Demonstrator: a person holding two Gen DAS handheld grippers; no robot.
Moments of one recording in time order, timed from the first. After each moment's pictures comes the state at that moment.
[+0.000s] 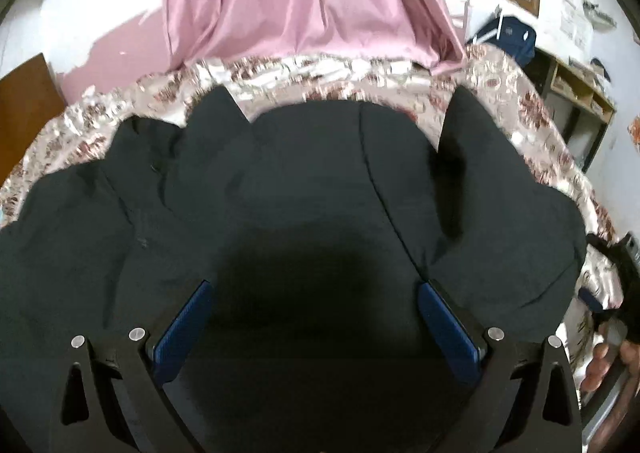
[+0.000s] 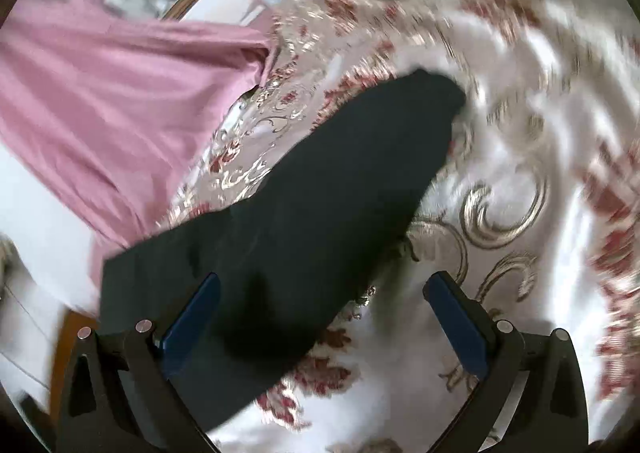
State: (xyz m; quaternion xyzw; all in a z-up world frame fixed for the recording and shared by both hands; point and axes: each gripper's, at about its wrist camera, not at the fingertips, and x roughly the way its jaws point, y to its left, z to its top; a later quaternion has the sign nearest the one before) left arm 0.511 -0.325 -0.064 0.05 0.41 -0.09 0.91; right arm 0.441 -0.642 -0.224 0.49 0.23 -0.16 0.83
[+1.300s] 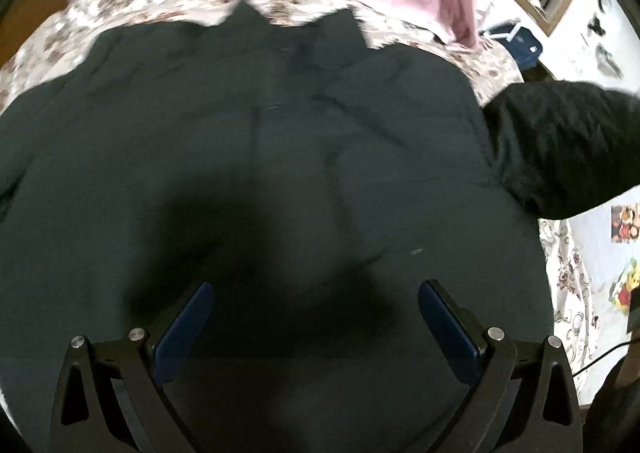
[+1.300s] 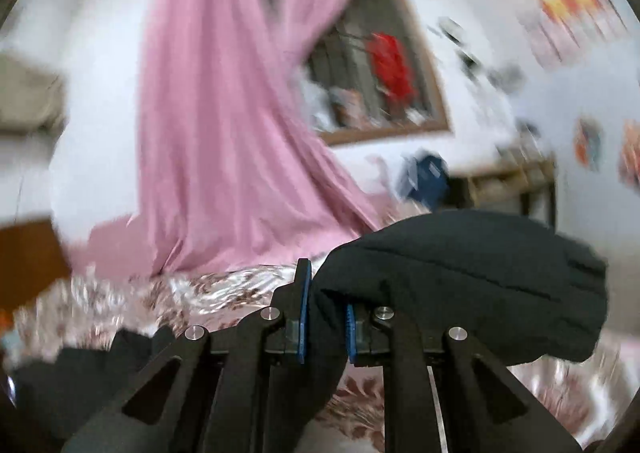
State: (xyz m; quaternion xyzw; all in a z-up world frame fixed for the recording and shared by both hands) left arm 0.437 -0.105 -0.061 -0.07 0.52 -0.14 0.84; right arm 0.368 -0.431 0.065 0.04 0.02 -0.17 0.98
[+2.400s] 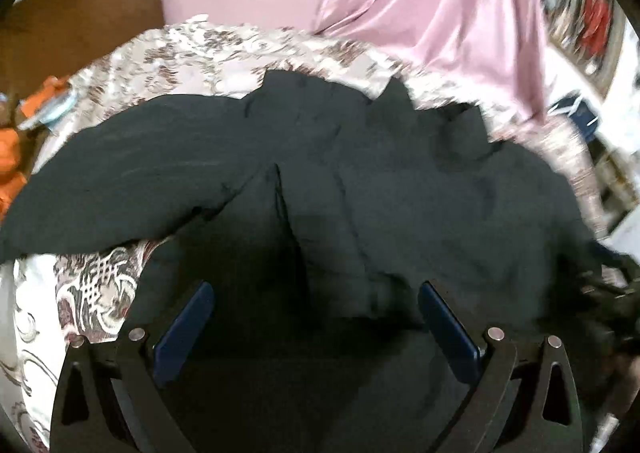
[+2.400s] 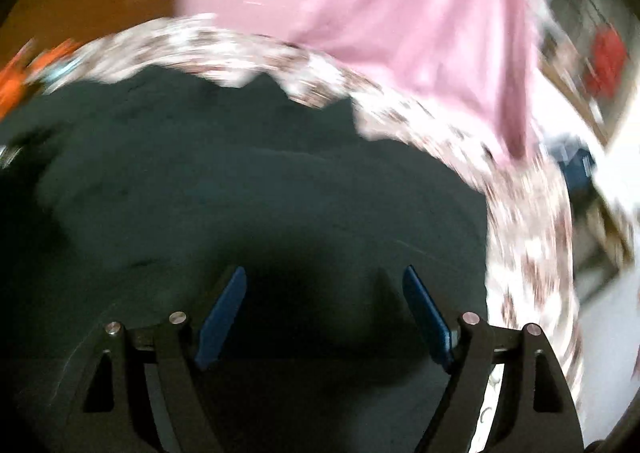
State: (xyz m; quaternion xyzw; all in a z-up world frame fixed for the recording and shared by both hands) left arm 0.448 0.002 -0.065 -0.06 0.43 0.02 0.90; right arm 0.374 -0.290 -0.033 -0.11 0.38 -0.04 0.92
